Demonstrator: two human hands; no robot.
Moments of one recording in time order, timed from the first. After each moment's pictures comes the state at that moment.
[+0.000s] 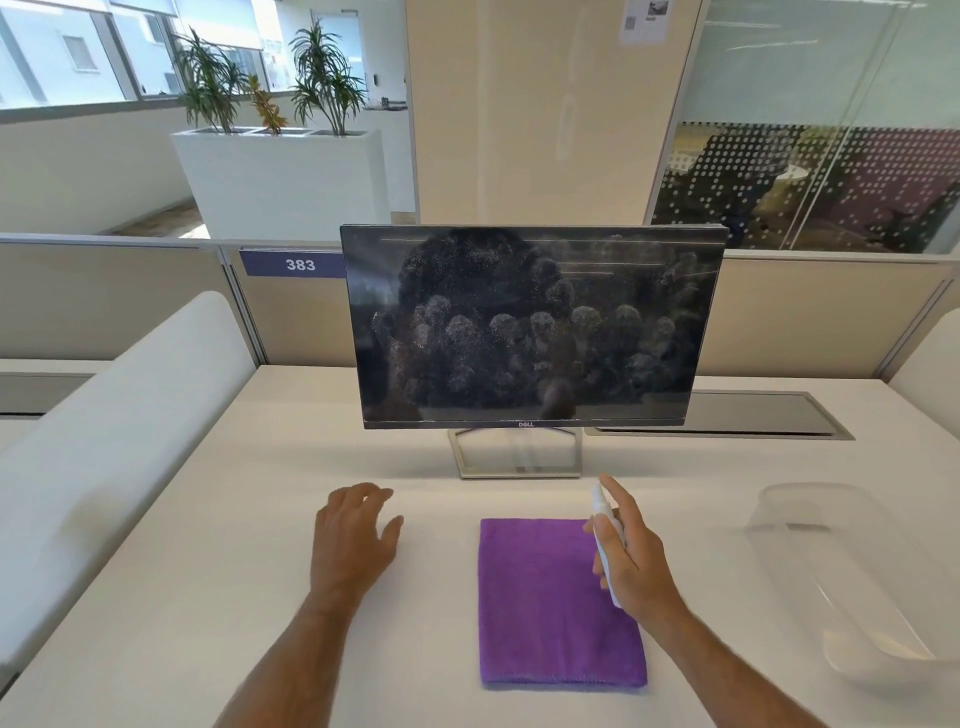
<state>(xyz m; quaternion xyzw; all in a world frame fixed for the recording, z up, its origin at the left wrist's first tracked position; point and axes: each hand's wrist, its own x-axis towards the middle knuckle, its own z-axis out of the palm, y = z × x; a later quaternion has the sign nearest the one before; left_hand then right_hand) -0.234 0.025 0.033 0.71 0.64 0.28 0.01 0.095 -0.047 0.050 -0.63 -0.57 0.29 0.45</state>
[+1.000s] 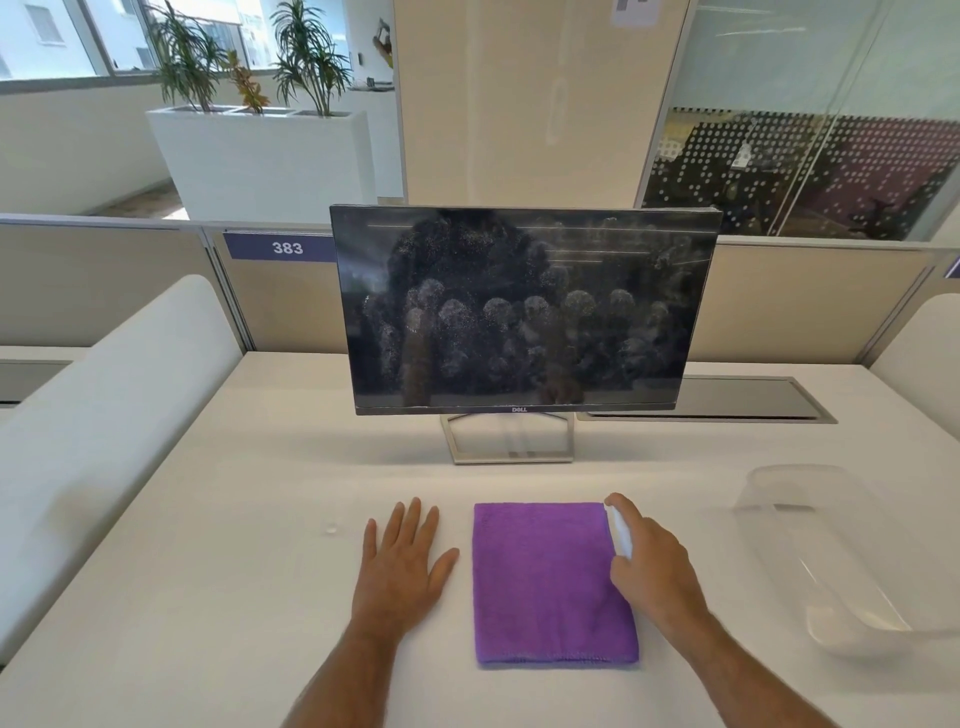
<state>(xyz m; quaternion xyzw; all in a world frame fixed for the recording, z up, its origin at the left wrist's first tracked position) -0.192 -0.004 -0.025 0.78 0.62 0.05 0.07 0.117 -0.062 0.043 -0.78 -0.57 0.16 0.17</state>
